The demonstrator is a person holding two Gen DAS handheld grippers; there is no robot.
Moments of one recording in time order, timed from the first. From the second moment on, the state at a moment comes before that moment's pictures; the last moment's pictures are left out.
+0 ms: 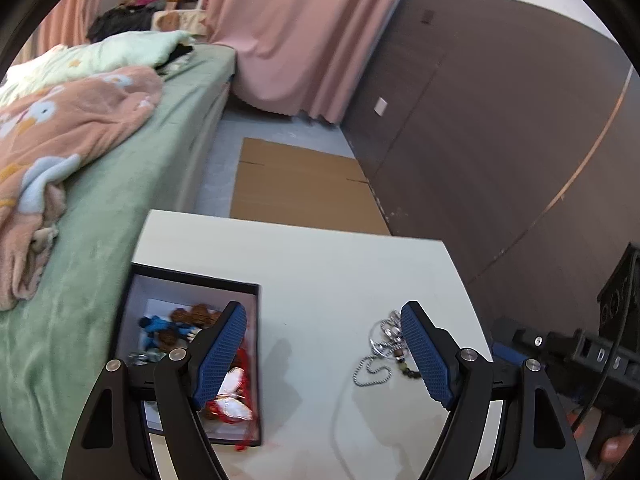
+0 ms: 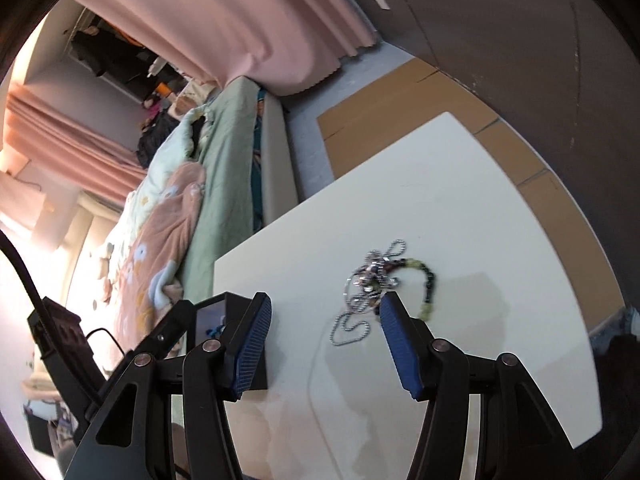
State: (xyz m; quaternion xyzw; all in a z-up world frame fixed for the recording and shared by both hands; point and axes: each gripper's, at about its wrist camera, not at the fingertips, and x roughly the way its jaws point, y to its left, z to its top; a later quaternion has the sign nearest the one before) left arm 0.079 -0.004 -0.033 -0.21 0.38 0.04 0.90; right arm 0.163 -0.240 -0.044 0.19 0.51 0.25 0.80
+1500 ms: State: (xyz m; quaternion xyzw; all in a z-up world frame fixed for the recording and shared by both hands) left arm 0.134 -0.118 -0.113 -0.05 0.47 -0.06 0.88; right arm 0.205 -0.292 -0.069 0.21 0.57 0.17 0.78
